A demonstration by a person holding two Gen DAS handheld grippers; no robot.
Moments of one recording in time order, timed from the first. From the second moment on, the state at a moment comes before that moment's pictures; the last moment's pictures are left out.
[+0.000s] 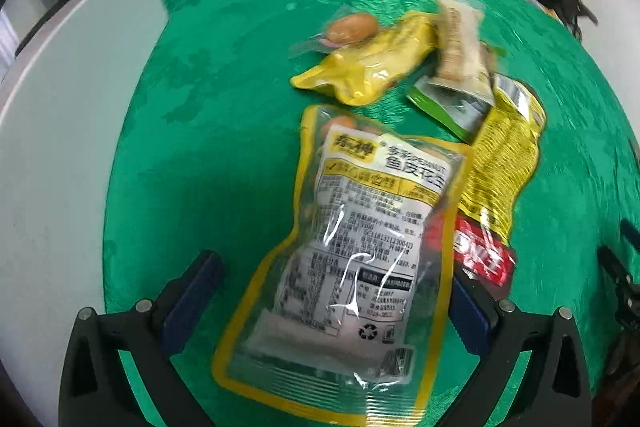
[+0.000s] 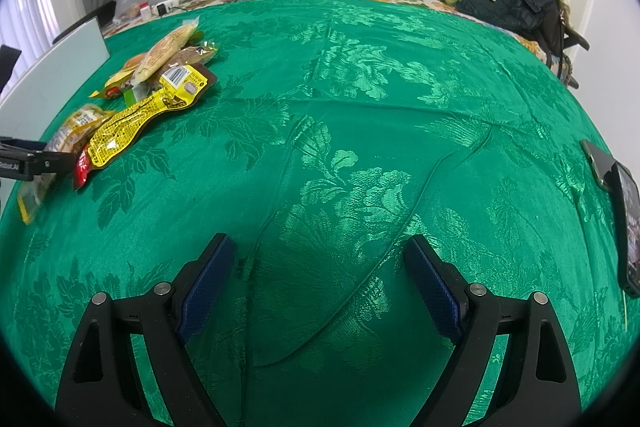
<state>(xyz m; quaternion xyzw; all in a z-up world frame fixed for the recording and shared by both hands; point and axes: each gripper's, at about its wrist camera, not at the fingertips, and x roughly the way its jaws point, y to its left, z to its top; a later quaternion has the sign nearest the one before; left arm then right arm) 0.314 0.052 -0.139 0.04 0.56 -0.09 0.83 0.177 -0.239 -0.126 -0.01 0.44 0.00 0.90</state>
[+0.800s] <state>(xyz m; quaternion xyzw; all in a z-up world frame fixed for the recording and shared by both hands) 0.239 0.074 -0.145 0.01 0.49 -0.02 0.87 0.177 -0.239 -0.126 -0.01 0.44 0.00 0.90</state>
